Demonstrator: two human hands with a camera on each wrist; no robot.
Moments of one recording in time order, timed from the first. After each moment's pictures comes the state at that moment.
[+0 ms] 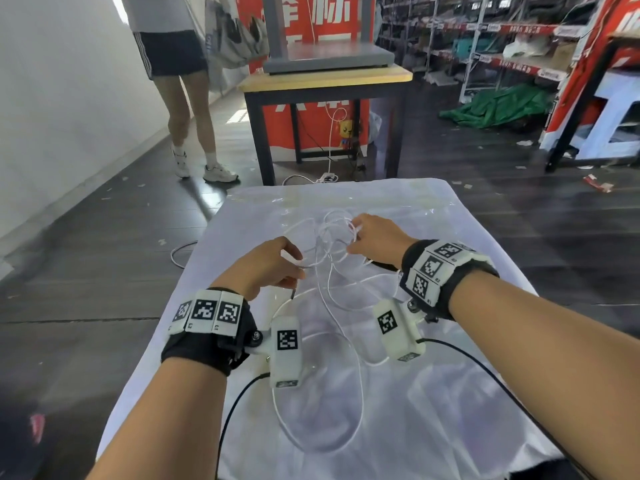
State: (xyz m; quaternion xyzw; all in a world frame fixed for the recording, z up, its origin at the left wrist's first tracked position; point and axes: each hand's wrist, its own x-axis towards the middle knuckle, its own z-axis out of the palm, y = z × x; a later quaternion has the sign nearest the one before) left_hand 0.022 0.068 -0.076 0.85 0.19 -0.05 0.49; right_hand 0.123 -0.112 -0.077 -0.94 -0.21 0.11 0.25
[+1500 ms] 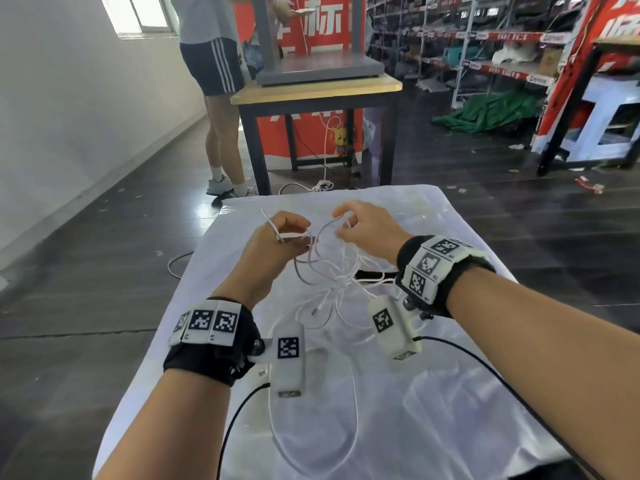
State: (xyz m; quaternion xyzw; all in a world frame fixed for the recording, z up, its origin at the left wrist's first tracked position) left_hand 0.028 0.049 -0.061 0.79 0.07 0.14 0.60; right_hand 0.116 -0.112 -0.055 -0.87 -0.27 0.02 0.41
